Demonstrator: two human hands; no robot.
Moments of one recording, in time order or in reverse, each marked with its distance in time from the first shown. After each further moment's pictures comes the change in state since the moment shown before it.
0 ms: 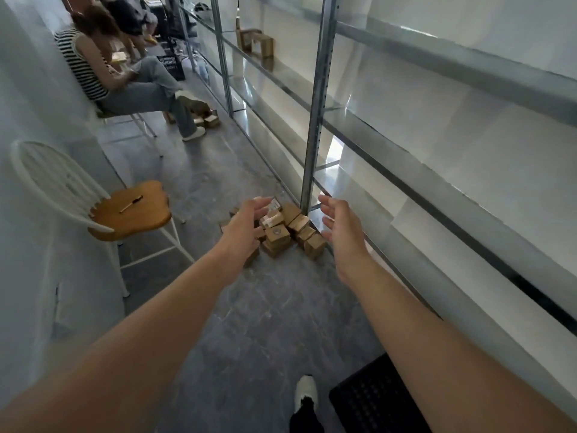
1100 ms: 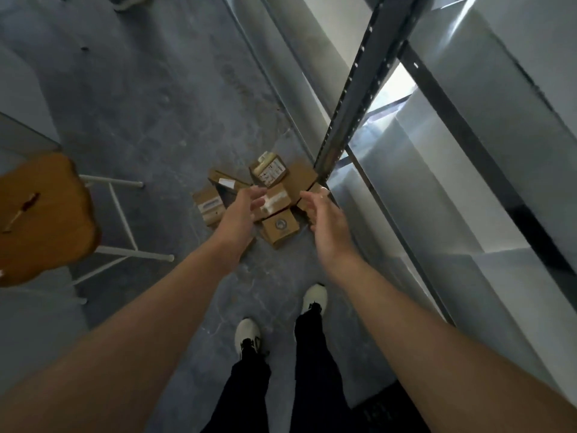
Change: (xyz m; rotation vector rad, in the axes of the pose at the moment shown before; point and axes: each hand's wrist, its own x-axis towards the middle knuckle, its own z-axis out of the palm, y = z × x) left_hand 0.679 -0.042 -0.034 -0.006 0.095 -0.434; right_hand 0.617 0.133 0.159 -0.172 -0.074 0.409
